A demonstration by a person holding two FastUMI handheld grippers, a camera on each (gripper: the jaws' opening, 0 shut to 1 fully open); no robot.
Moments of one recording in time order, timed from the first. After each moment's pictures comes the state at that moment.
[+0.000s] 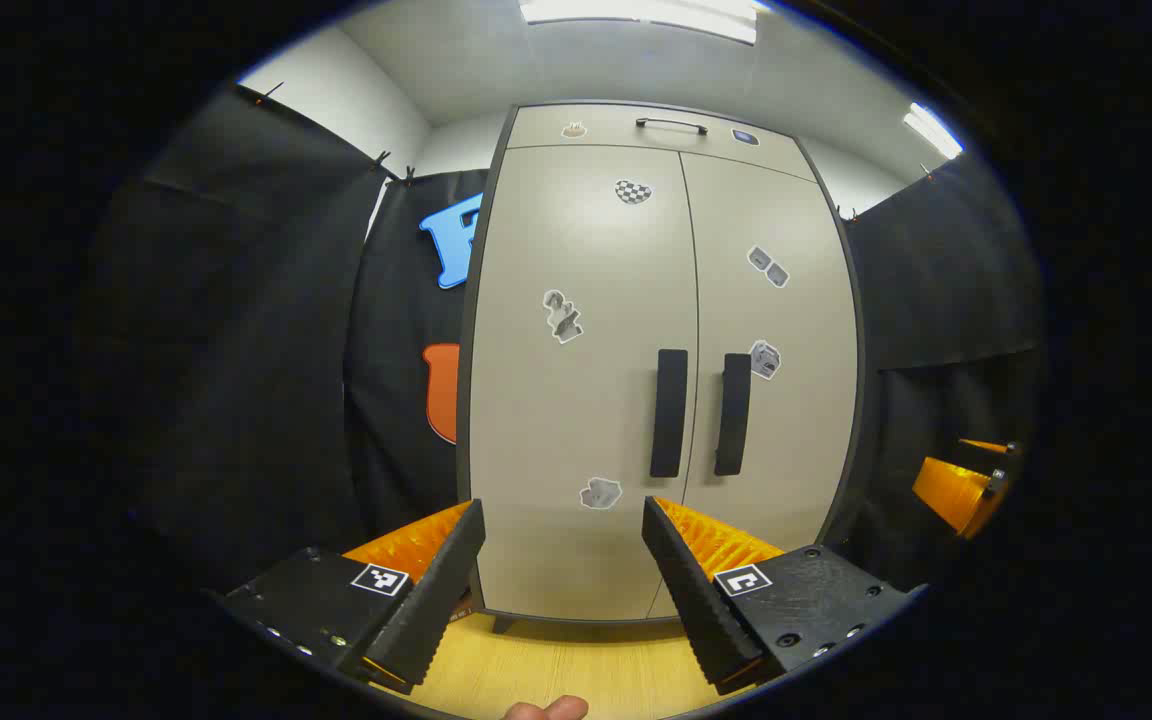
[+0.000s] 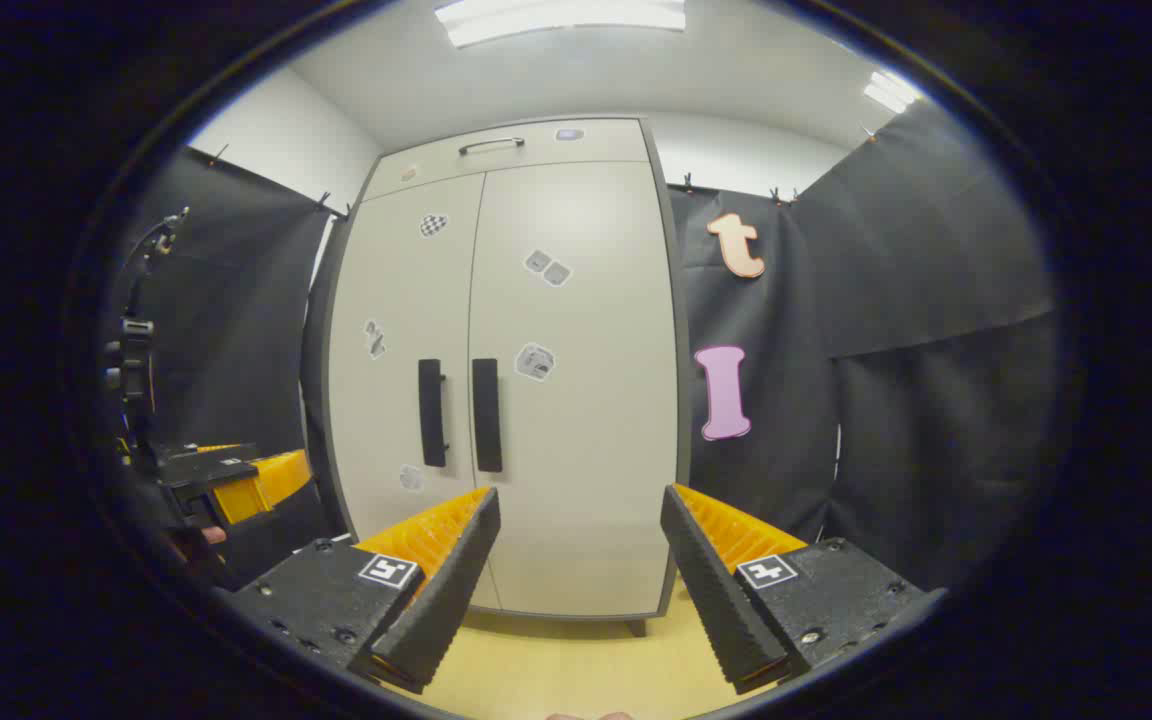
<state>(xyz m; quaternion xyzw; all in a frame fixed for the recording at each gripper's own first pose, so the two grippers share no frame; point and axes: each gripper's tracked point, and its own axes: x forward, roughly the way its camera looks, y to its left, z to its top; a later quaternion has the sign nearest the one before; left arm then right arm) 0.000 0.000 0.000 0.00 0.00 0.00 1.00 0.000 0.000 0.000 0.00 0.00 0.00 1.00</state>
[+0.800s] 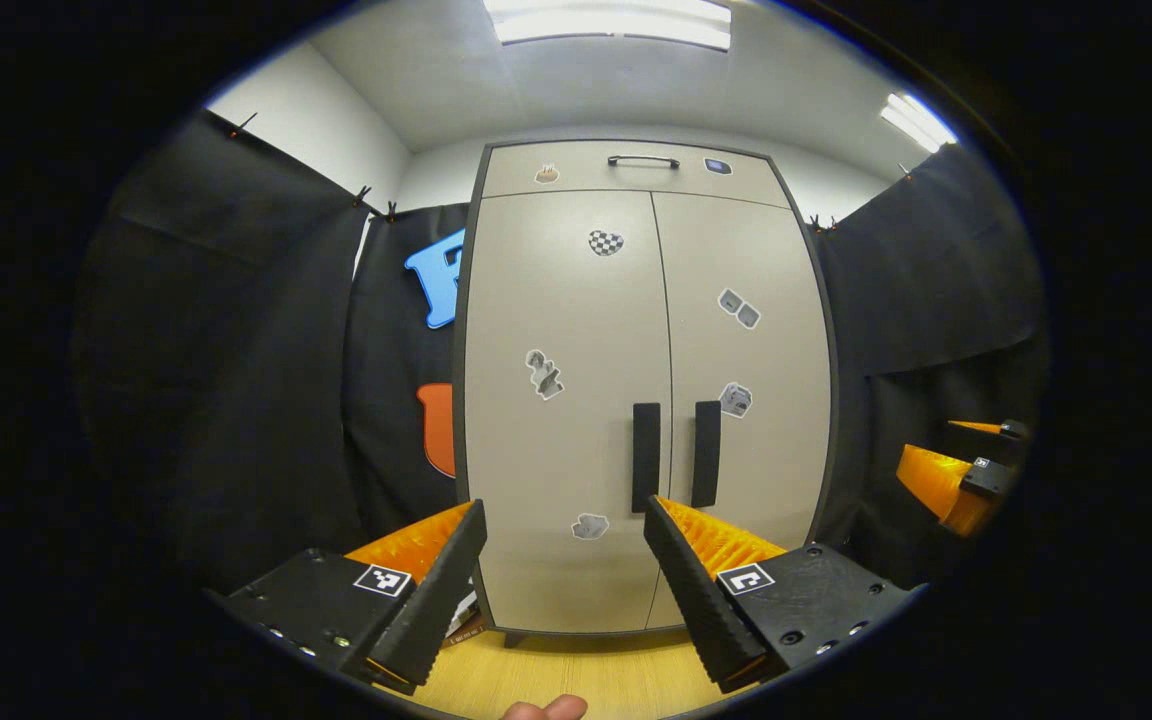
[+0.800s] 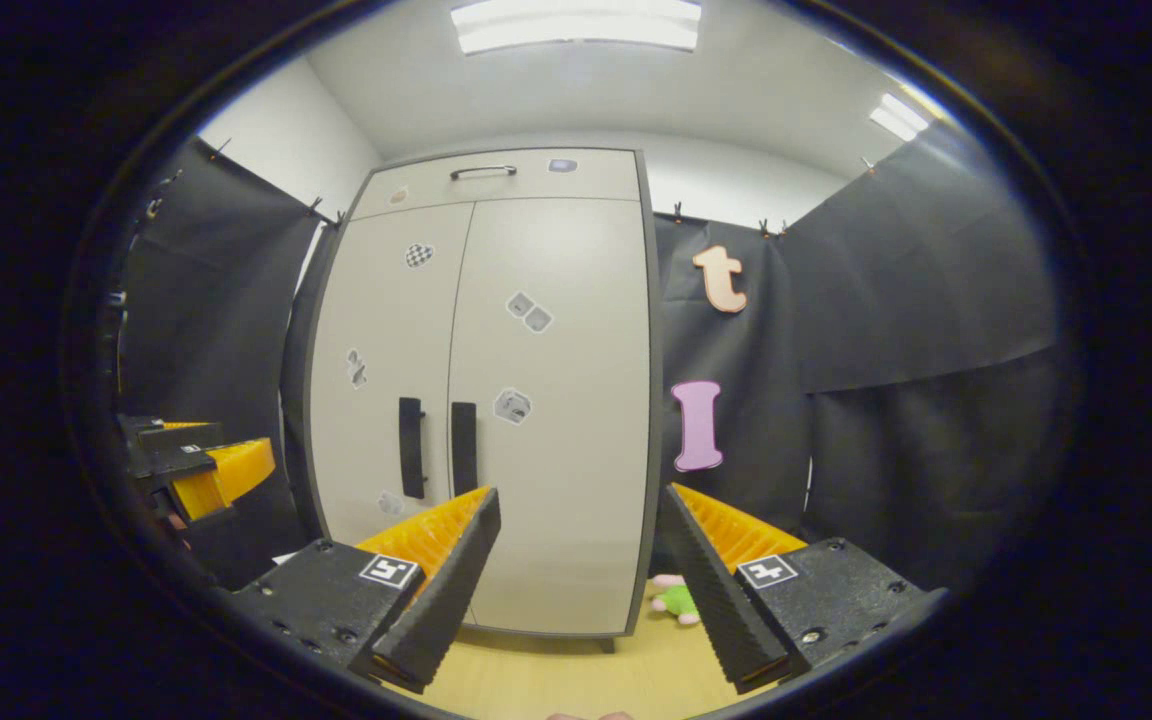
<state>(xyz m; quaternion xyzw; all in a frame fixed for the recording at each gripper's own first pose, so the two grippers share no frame) -0.022 -0.007 0.054 0.02 -0.04 -0.01 1.00 -0.008 -0.018 0.052 -0.03 -0.04 -0.05 1.00</state>
